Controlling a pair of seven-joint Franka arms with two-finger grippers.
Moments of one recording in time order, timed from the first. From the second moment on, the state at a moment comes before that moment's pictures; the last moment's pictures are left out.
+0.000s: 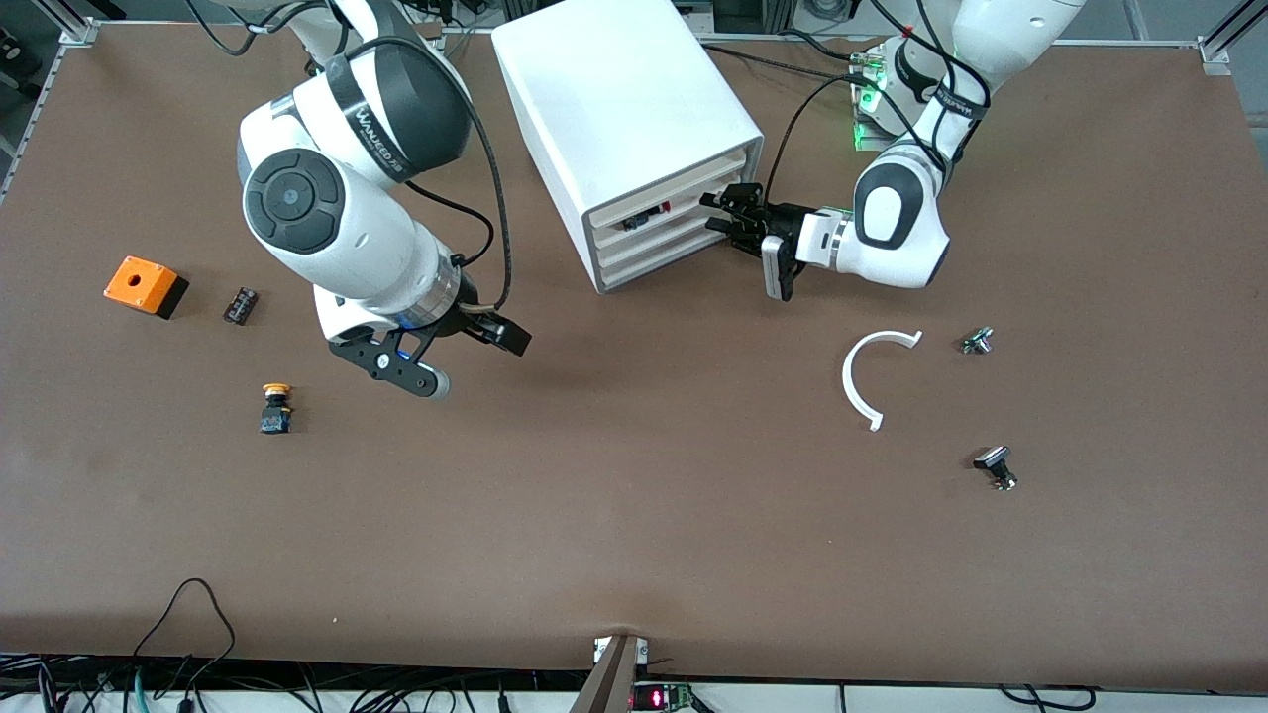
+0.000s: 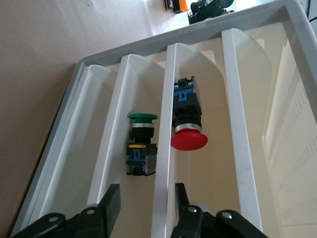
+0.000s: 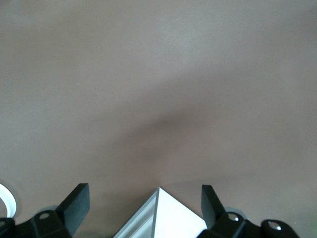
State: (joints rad) left arm -0.13 0.34 -0.30 -2.33 -1.32 1.93 1.17; right arm 0.43 0.53 0.08 -1.15 0.10 1.67 0.94
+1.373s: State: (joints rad) left arm -0.13 0.32 -0.33 -2.34 -1.32 1.95 1.19; right arm 0.47 0.57 0.08 -1.09 0.10 1.72 1.11
